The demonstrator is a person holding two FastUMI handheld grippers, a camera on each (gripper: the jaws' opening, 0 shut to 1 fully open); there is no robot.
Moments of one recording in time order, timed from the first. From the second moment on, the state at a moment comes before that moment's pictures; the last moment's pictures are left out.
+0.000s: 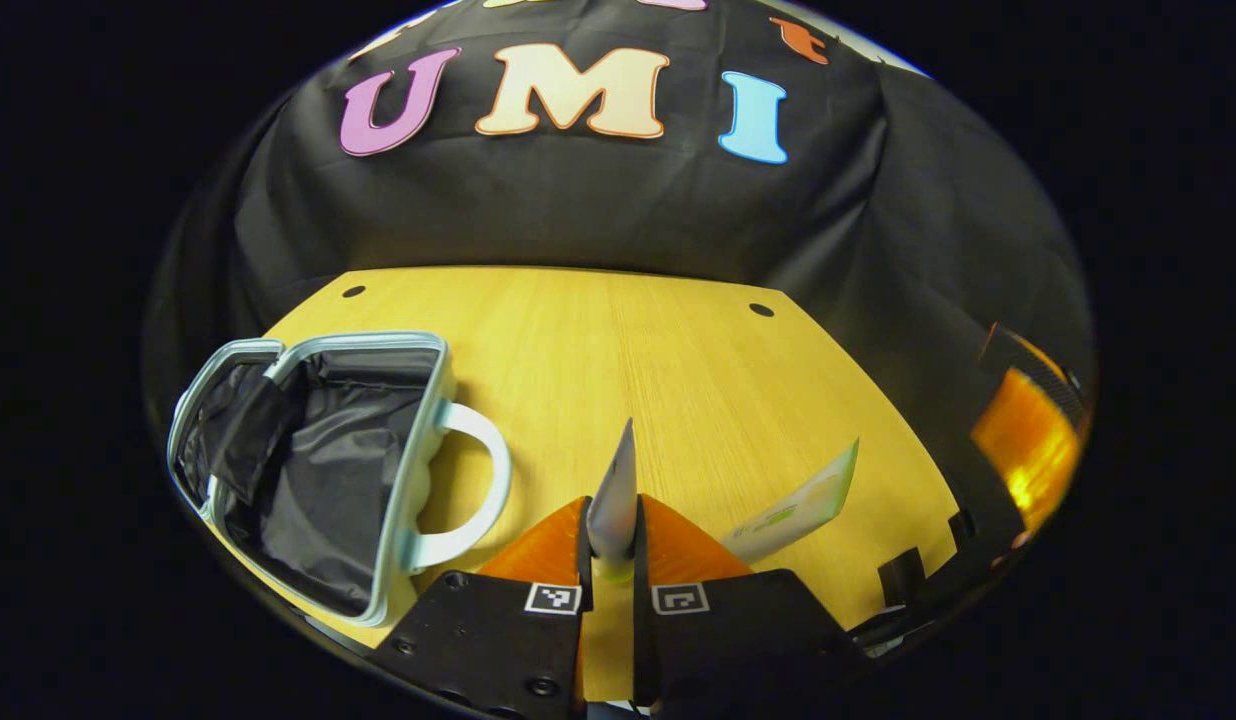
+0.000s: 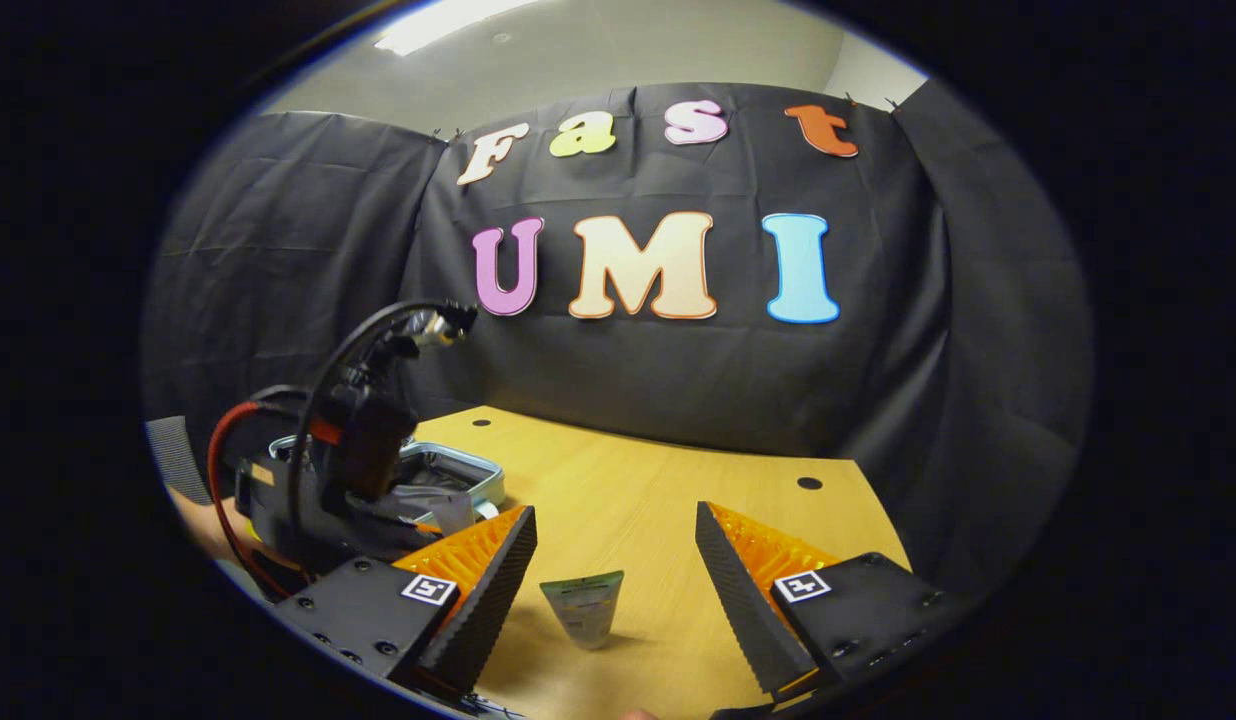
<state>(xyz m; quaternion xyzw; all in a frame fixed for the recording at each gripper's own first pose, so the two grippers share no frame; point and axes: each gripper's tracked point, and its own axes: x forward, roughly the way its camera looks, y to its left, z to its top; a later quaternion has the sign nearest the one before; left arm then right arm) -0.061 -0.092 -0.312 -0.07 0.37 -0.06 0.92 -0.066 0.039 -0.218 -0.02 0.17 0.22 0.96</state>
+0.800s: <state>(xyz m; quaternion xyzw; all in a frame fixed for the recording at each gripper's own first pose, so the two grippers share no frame) -0.084 -0.059 -0.272 -0.07 0.38 -0.03 0.92 -0.071 0.060 -0.338 -0.03 0.27 0.24 0.93</state>
